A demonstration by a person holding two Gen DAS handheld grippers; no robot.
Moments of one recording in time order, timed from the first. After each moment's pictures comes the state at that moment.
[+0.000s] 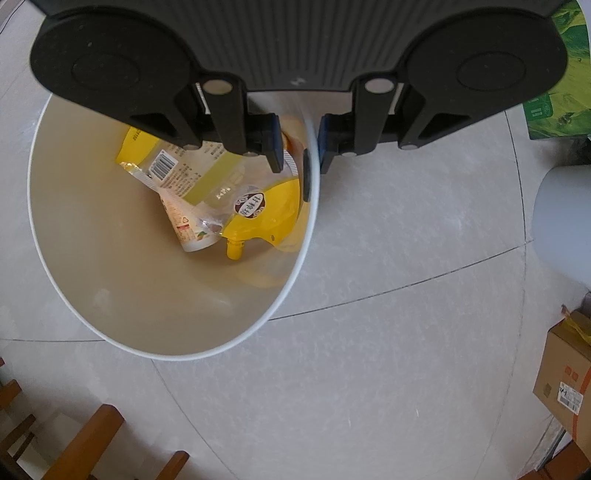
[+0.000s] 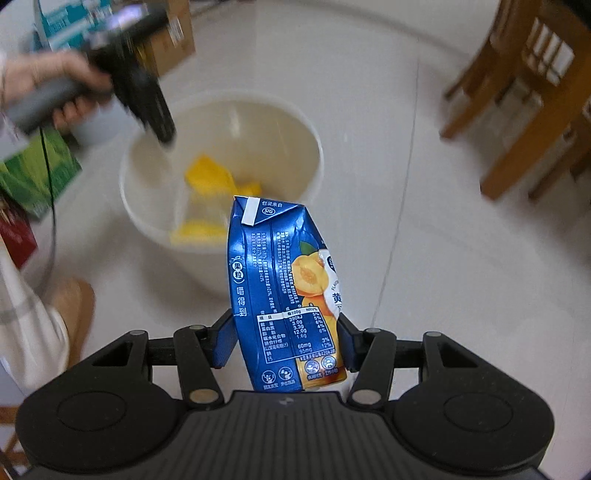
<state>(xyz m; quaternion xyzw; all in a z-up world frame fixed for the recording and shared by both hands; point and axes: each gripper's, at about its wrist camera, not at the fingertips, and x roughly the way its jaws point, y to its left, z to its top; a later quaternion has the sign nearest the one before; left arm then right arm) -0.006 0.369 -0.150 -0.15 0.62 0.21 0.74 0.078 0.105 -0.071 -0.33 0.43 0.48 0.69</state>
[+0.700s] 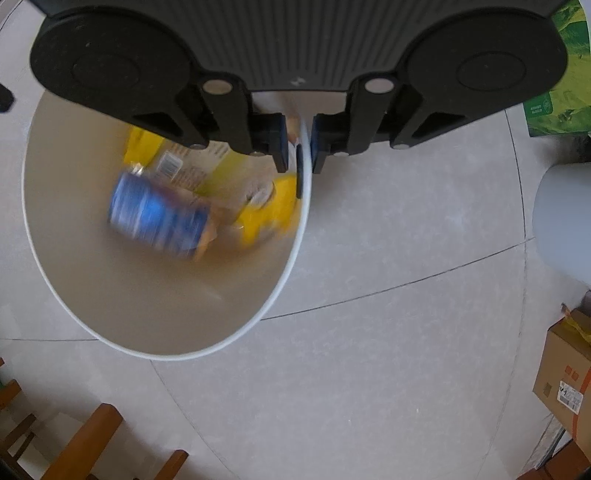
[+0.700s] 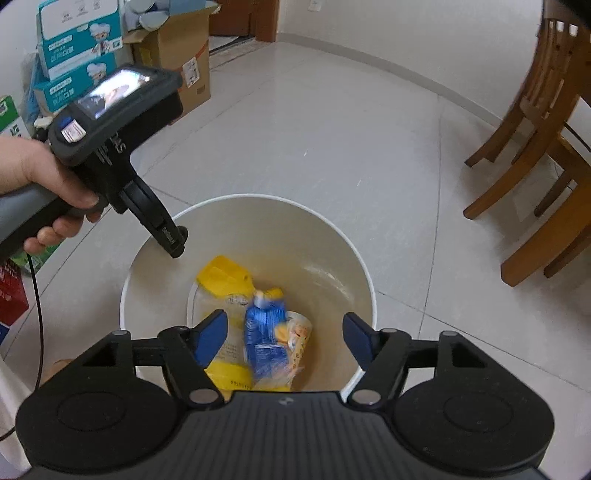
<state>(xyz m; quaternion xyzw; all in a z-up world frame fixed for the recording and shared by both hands) -0.008 0.373 -0.153 -0.15 0.62 0.22 0.74 0.083 0.211 -0.083 -0.31 0.38 0.50 0.71</state>
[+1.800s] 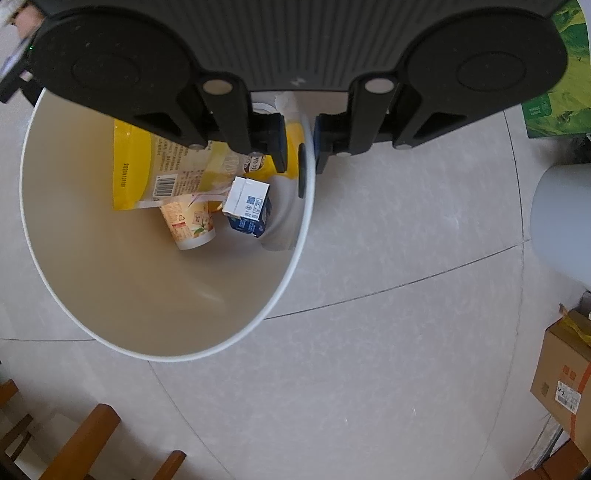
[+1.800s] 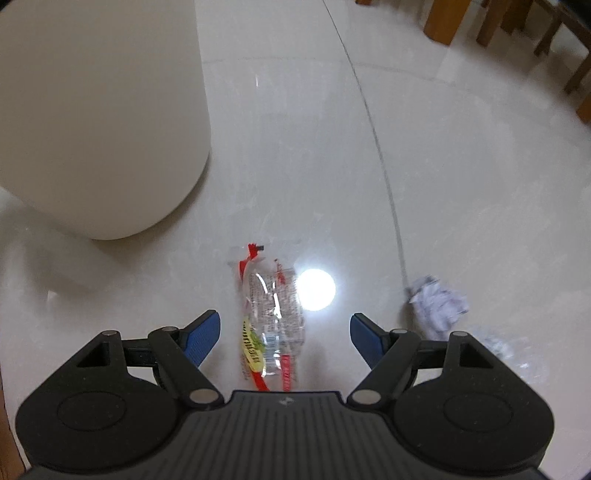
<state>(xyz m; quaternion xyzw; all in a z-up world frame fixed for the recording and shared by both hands) -0.004 0.372 -0.151 -0.15 0.62 0.22 0.74 0.084 0.060 -0.348 -0.24 0.55 0.31 0.74</state>
